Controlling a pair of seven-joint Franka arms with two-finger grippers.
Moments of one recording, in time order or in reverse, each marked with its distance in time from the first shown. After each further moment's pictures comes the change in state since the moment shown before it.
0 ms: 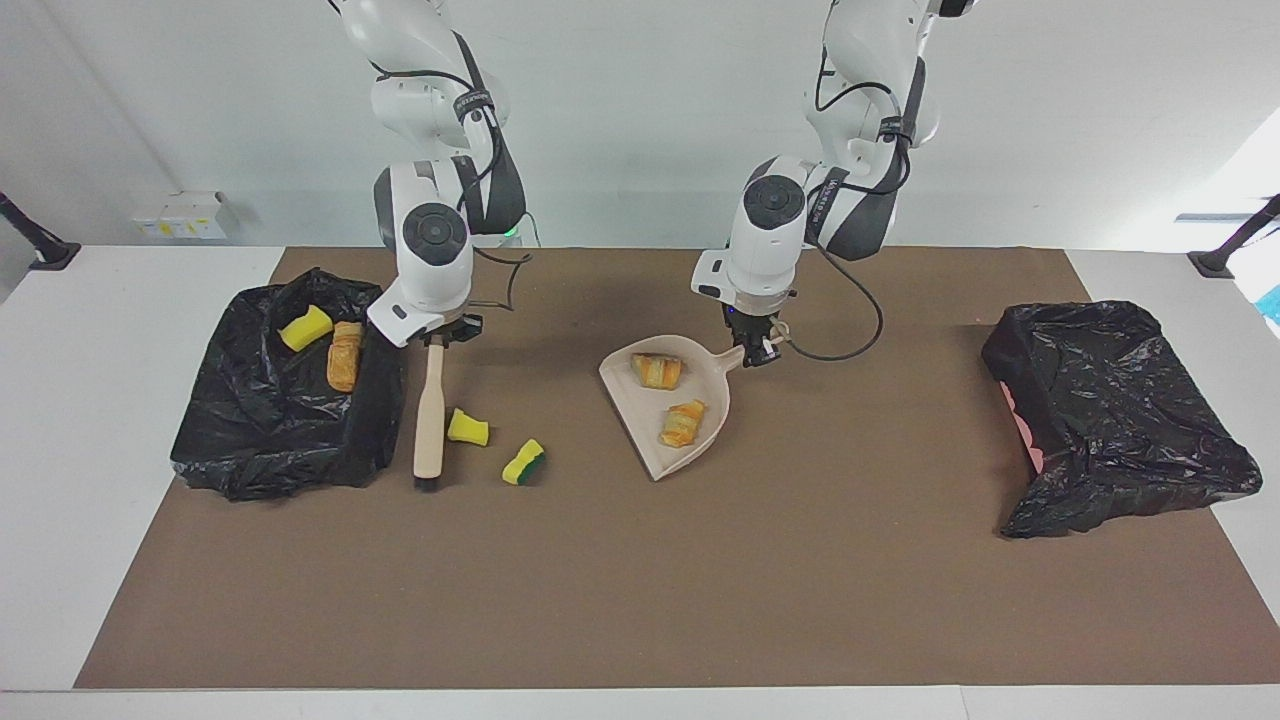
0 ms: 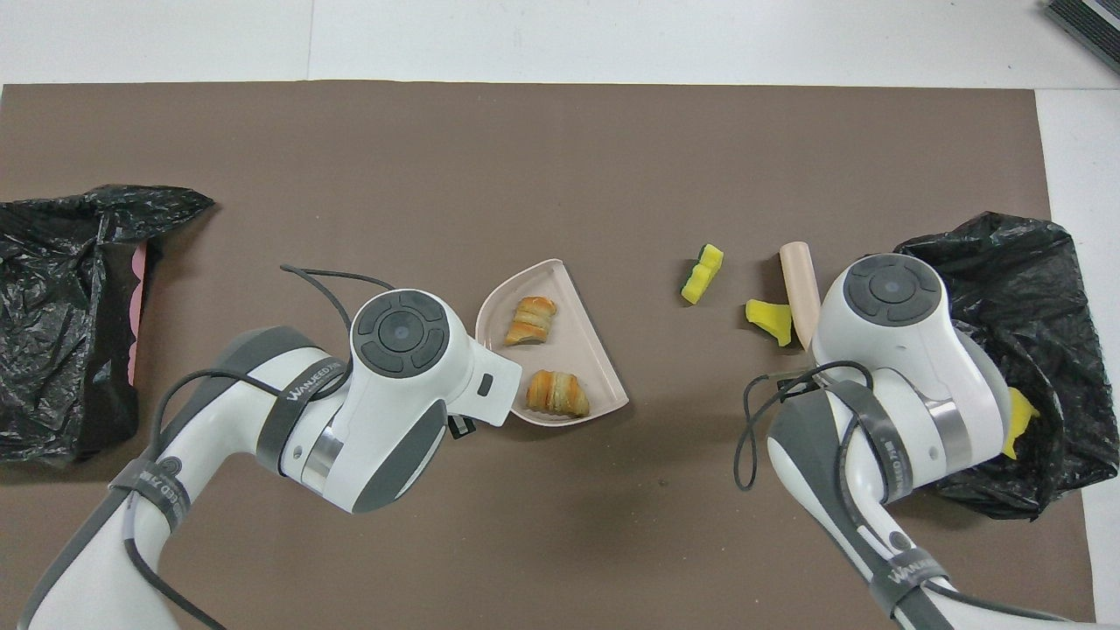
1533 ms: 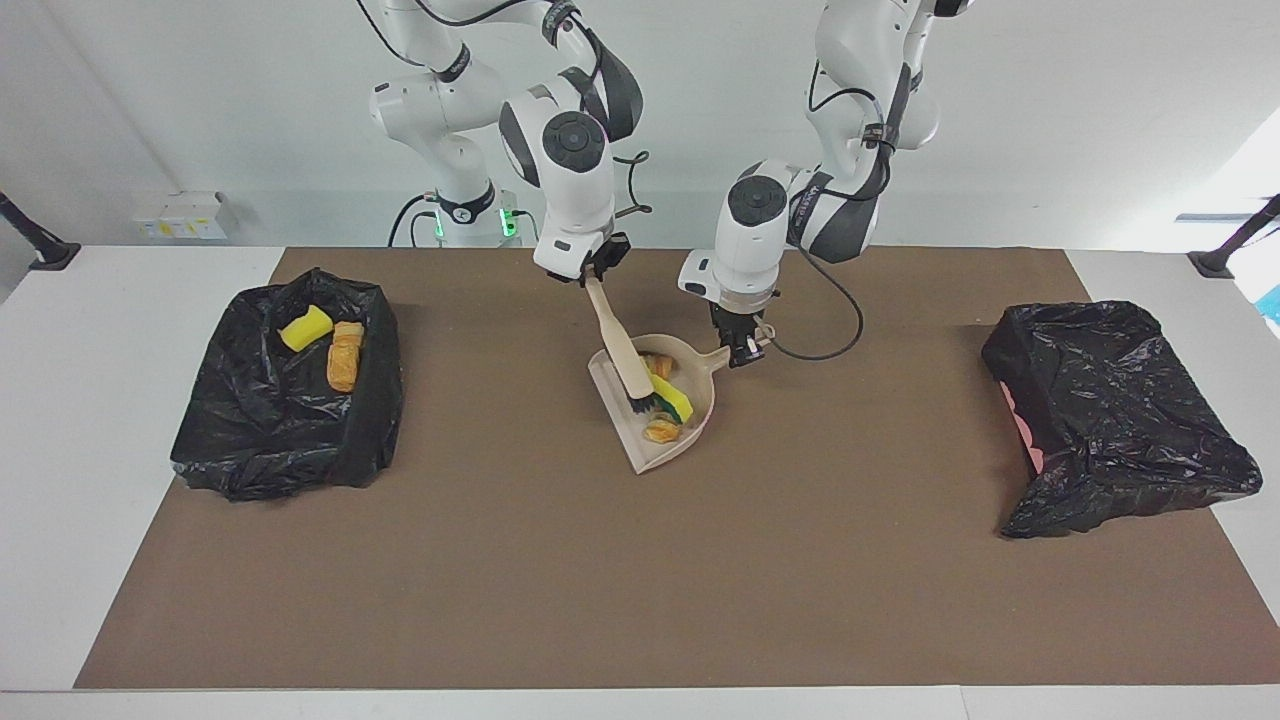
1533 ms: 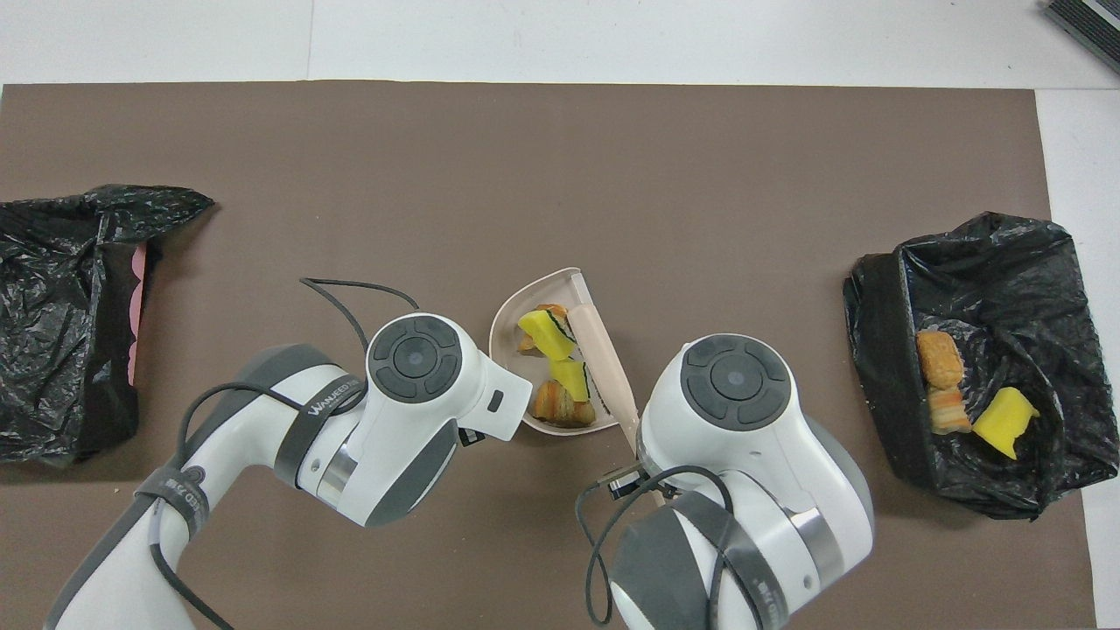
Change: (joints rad) left arm -0.021 0.001 0.013 -0.047 0.001 0.090 0.054; right arm 0.323 -0.095 0.007 0.066 0.358 -0.093 -0.098
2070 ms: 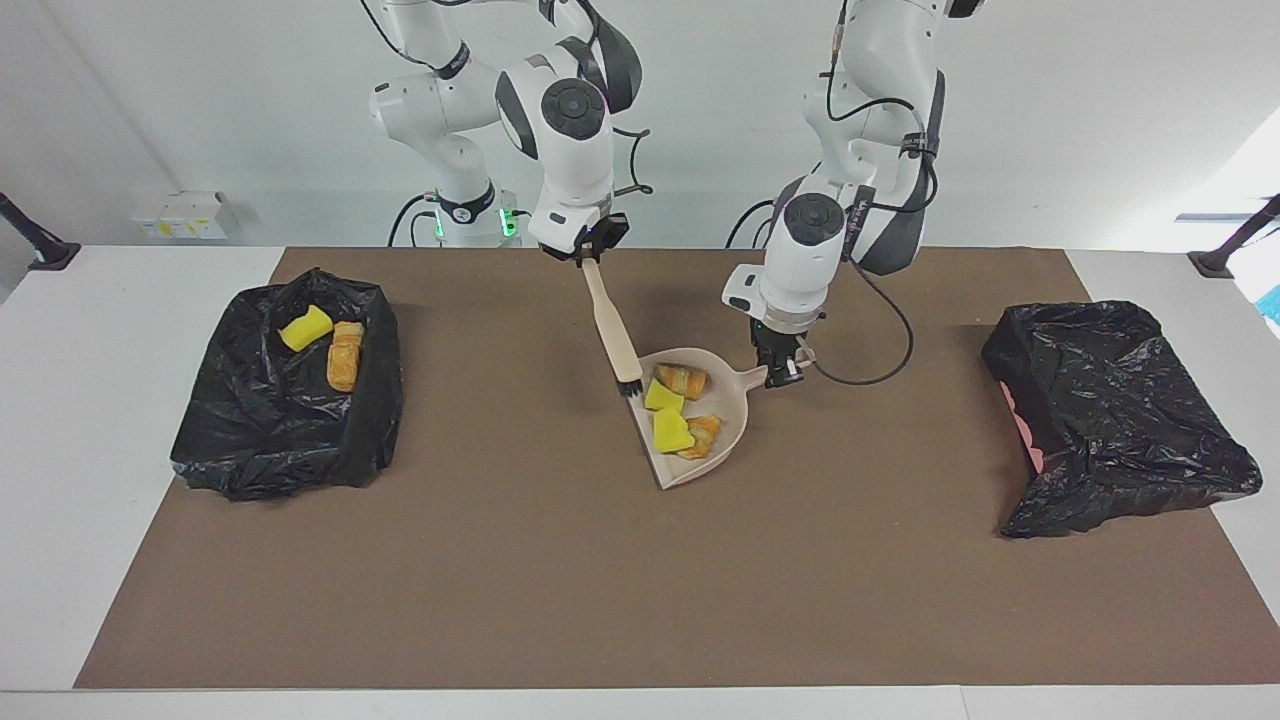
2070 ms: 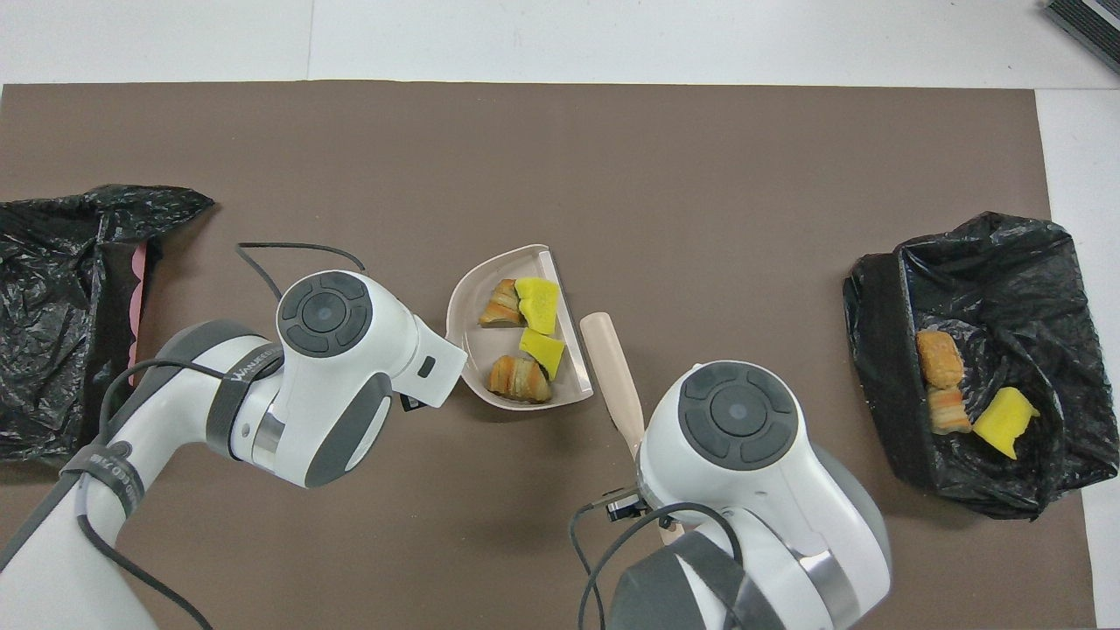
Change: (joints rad) left arm 0.121 0.004 0.005 0.000 -0.002 0.040 0.200; right arm 0.025 -0.056 0.008 0.001 0.003 -0.064 0.120
